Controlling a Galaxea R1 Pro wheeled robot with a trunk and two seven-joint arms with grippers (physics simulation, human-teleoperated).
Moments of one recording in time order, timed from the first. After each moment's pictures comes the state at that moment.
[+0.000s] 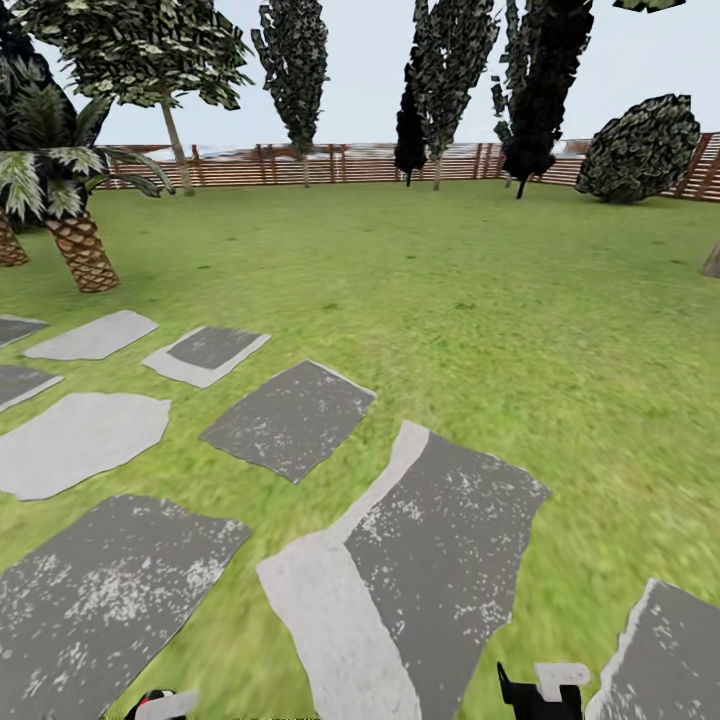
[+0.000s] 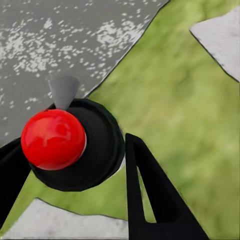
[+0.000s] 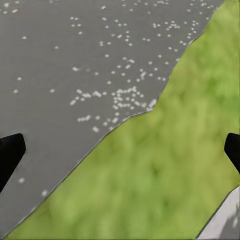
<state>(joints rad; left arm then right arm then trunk) -0.23 0.09 0.05 -0.32 0.05 -0.49 0.17 -0.38 -0.10 -0.16 -0.14 0.14 -0.56 0.01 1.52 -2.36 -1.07</state>
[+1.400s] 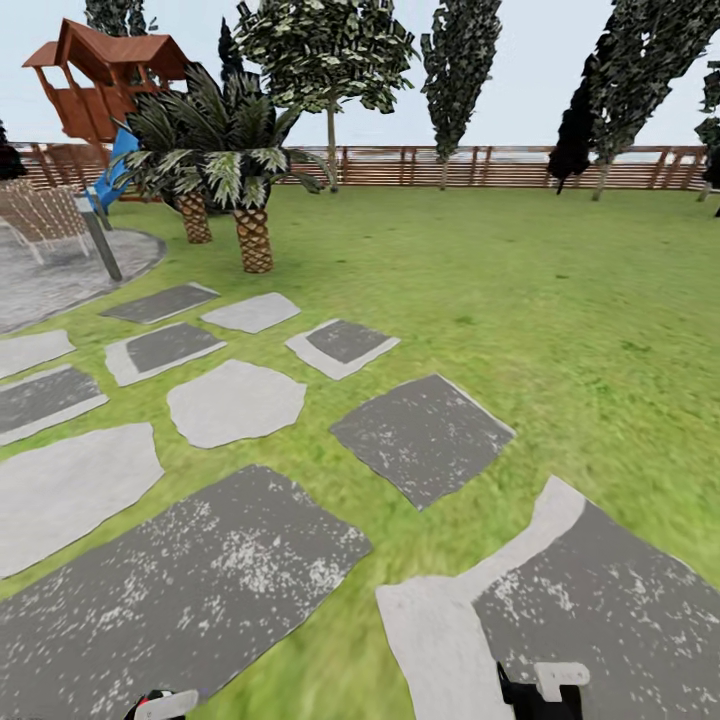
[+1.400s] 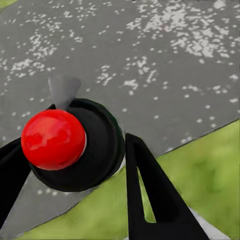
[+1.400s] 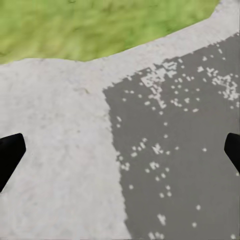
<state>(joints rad) -0.23 0.09 0.05 -0.32 0.06 -0.49 0.17 -0.38 -0.10 -0.16 -0.14 0.14 -0.55 0.01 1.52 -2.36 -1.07</state>
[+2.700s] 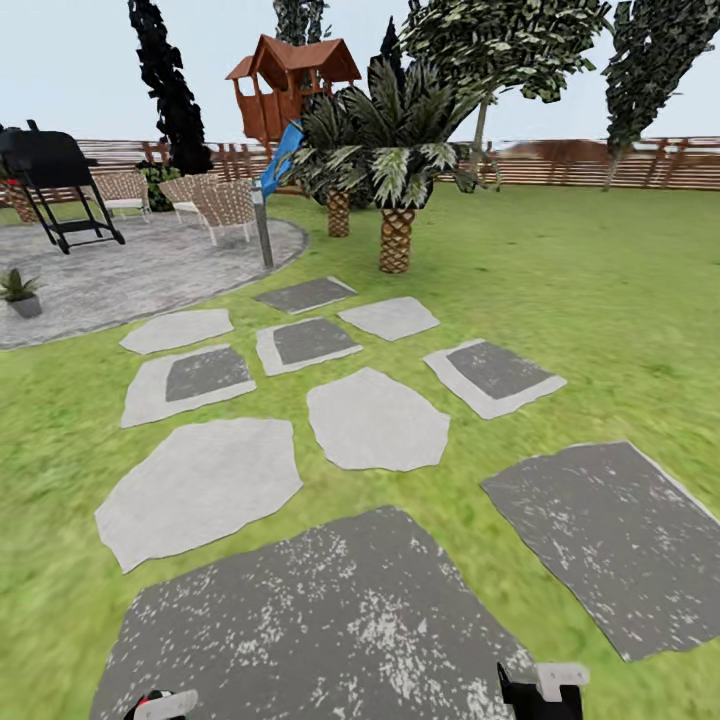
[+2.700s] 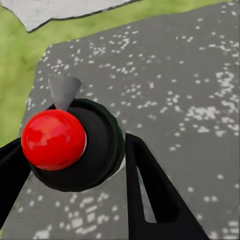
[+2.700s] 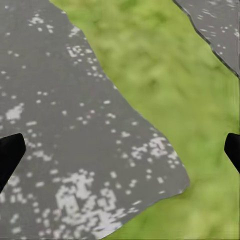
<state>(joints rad) -0.23 0.09 0.05 -0.32 0.06 -0.49 0.17 -0.38 -0.10 -0.16 -0.14 0.14 -0.55 0.01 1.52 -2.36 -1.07</state>
